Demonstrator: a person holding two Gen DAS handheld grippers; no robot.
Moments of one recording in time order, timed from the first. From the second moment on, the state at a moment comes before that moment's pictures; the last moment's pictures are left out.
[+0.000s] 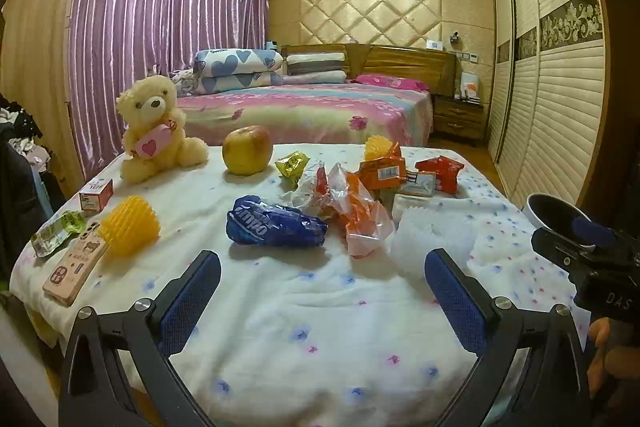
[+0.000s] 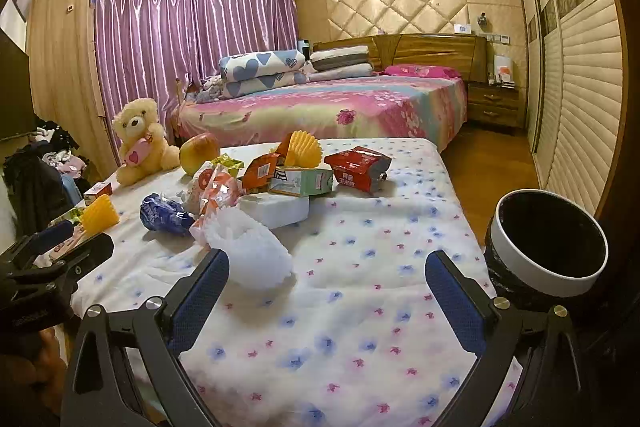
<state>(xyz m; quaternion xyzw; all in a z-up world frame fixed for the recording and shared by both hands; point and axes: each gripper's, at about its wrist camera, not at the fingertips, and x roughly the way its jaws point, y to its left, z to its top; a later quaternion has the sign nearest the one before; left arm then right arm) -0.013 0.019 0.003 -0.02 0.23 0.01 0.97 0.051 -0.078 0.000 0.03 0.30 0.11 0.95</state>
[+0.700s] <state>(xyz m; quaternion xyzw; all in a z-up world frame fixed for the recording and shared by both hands) -0.015 0.020 0.003 -0.02 0.23 0.02 0.97 0.049 -0.075 0.001 0.04 0.30 0.12 0.95</state>
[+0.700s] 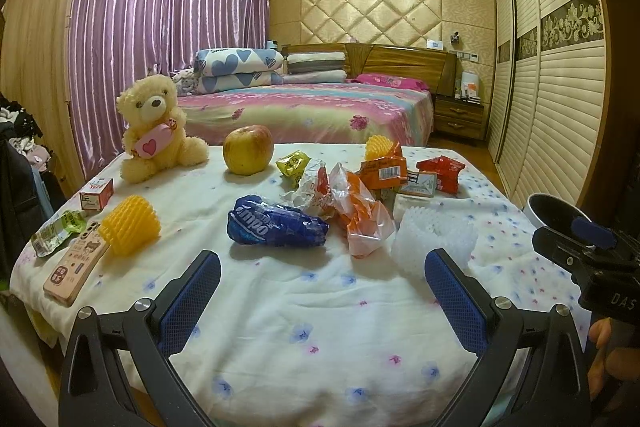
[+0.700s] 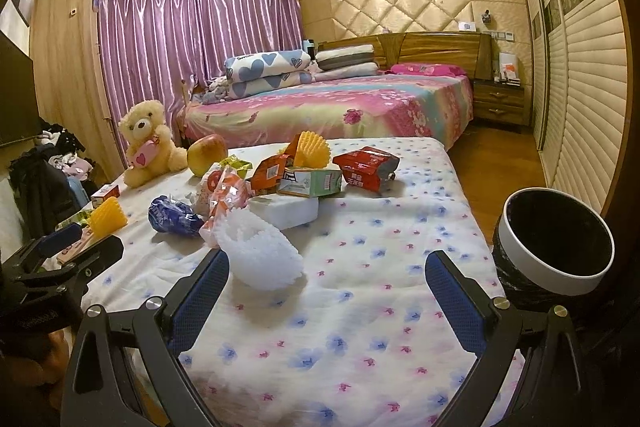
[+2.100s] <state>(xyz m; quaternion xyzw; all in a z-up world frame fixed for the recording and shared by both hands) 0.027 0.043 -0.019 -0.03 0.30 0.04 0.95 0.064 -0.065 -0.010 0.06 0.33 0.16 0.93</state>
